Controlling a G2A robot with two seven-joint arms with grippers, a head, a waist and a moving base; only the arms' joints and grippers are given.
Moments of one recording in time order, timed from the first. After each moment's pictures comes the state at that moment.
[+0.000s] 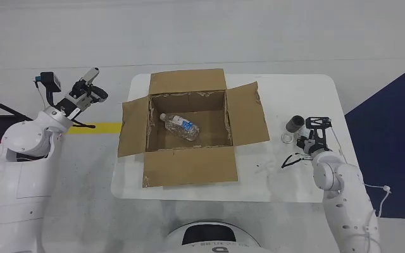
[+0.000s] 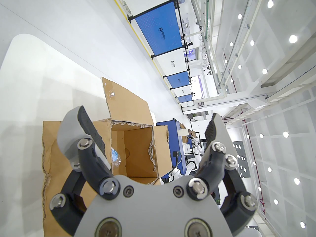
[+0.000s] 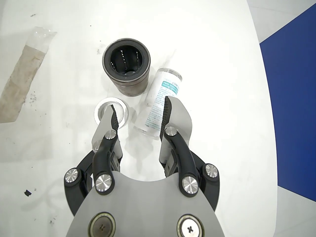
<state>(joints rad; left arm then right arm) 1.32 -0.95 -1.67 -1.51 -0.32 -0.05 -0.69 -1.67 -1.17 1.67 -1.73 -1.24 0.04 0.62</state>
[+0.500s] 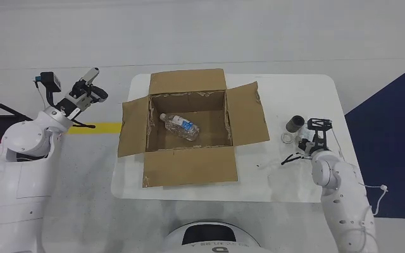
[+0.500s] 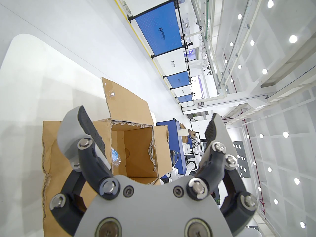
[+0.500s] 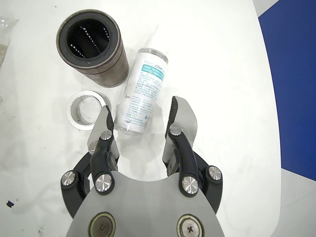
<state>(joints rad) 1.32 -0.95 -1.67 -1.51 -0.32 -0.05 -0.69 -1.63 -1.17 1.66 -1.66 -1.26 0.11 0.66</state>
